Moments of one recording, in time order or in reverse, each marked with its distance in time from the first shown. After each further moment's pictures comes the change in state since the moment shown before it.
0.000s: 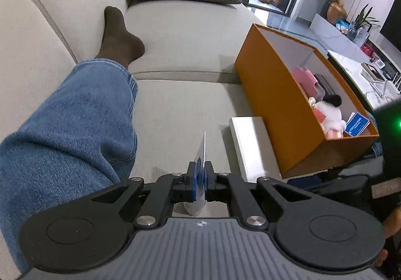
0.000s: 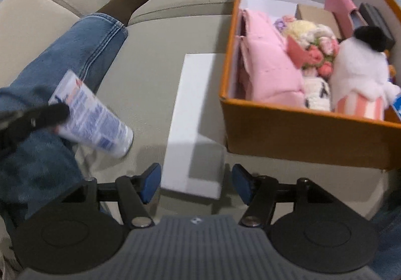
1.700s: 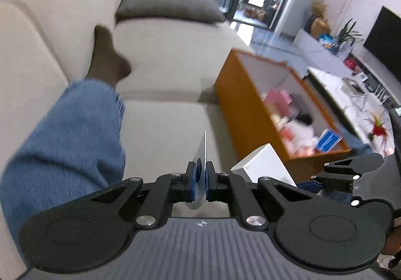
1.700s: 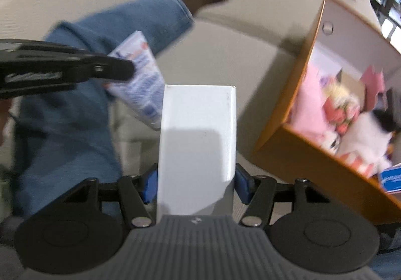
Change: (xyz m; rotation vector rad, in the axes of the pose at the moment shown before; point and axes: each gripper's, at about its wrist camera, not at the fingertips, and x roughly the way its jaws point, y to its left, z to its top) left arm -0.049 -0.005 0.016 0.001 -0.076 -0.106; right arm -0.031 0.046 -0.019 -0.436 -0.026 0.033
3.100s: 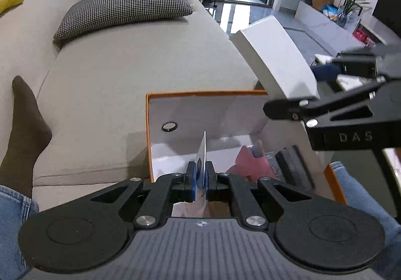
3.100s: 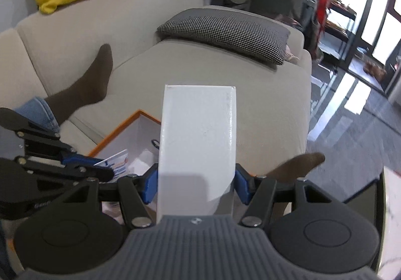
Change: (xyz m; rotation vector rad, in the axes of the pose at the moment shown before) left arm 0.210 -0.152 0.138 0.116 0.105 0.112; right arm -0.058 -0.269 0.121 -0.093 -0.274 -0.176
